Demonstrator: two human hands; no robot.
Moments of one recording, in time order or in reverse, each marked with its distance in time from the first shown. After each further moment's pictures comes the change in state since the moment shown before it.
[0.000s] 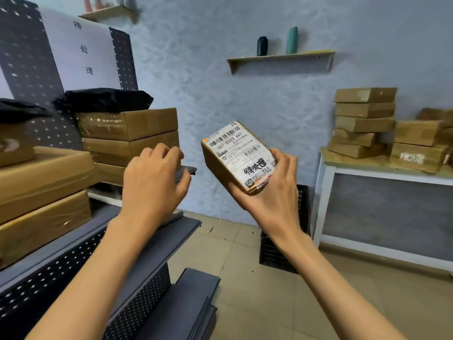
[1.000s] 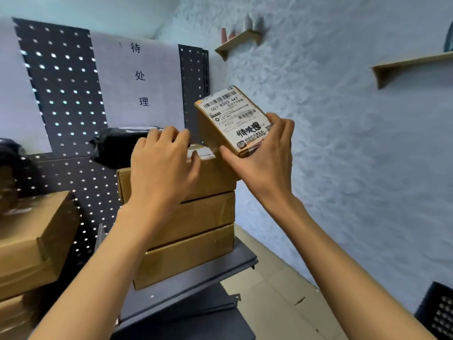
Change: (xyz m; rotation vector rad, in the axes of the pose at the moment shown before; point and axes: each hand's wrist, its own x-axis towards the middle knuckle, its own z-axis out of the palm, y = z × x) left_hand 0.242 -0.118 0.238 0.643 0.122 -0.289; right_hand 0.337 0.085 0.334 0.538 -0.209 -0.210
